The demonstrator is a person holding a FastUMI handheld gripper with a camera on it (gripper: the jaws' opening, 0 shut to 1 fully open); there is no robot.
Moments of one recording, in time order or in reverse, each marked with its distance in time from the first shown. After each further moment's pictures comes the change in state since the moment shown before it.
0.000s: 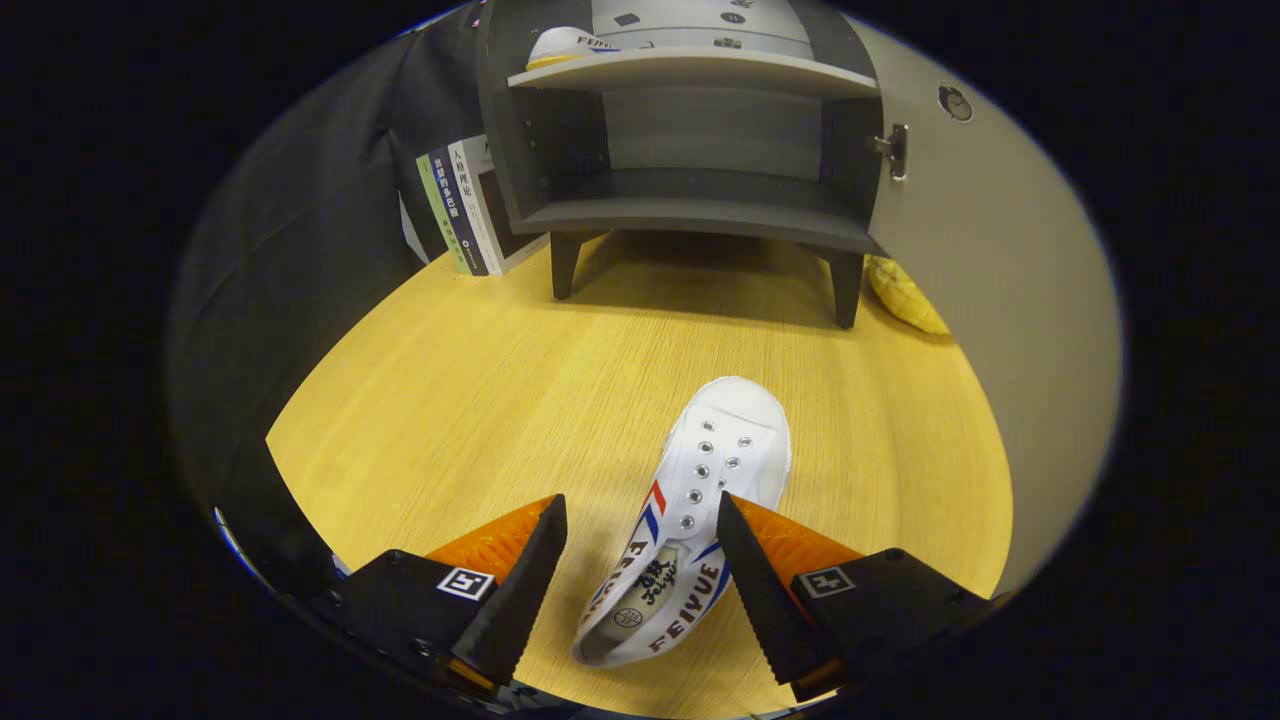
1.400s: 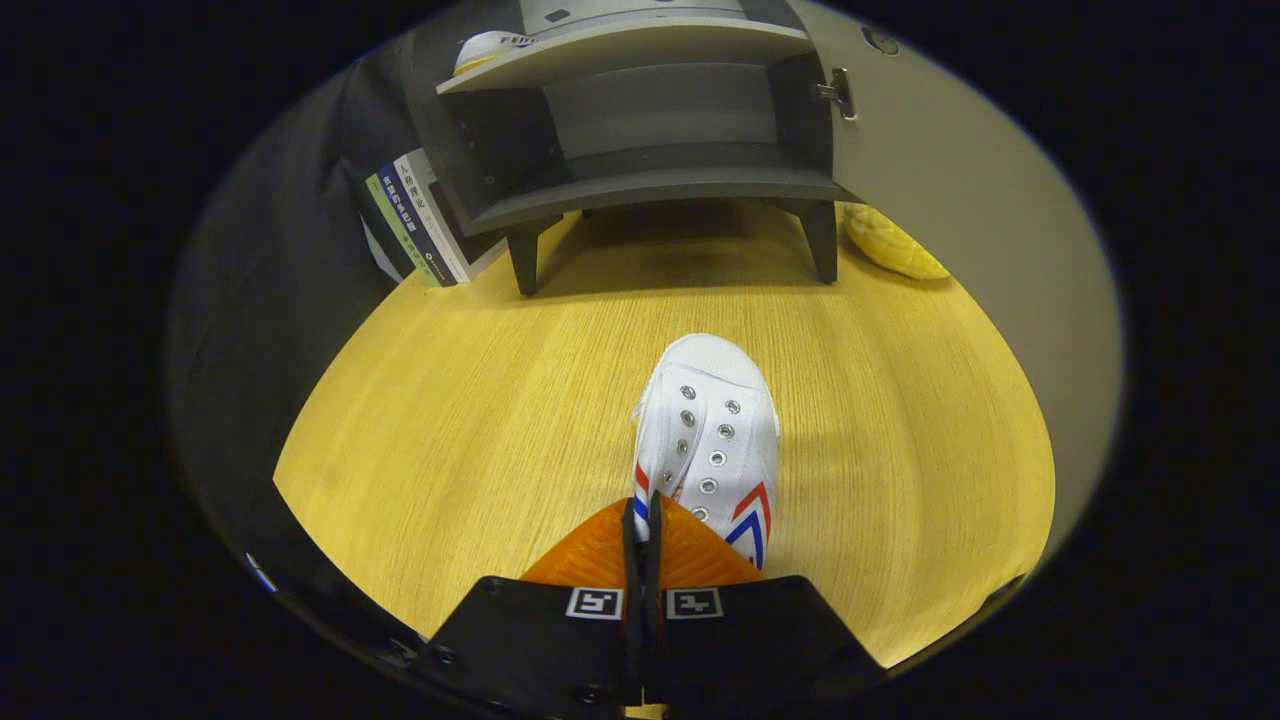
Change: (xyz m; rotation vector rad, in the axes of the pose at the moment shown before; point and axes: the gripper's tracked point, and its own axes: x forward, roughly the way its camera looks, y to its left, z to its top) arm 0.002 -0.011 -0.002 0.164 -0.029 0.003
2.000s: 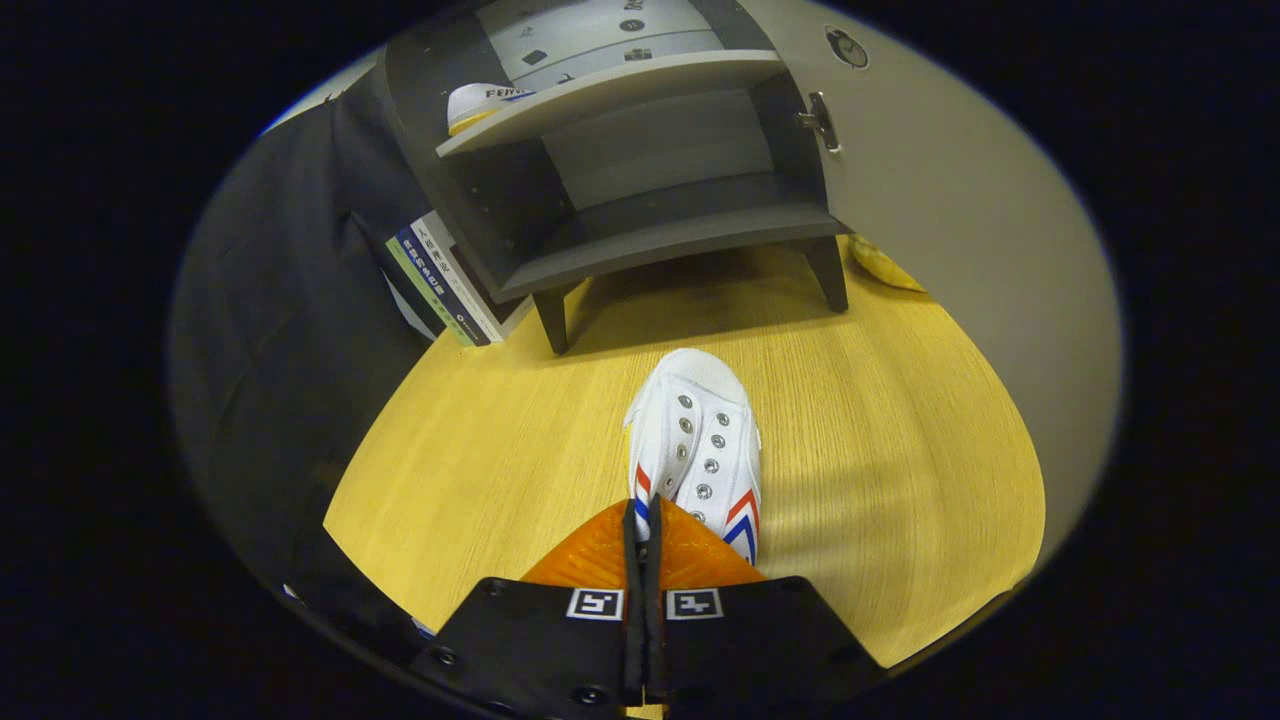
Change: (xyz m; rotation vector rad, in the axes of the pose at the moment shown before) arm -0.038 0.005 0.033 0.076 -0.132 0.102
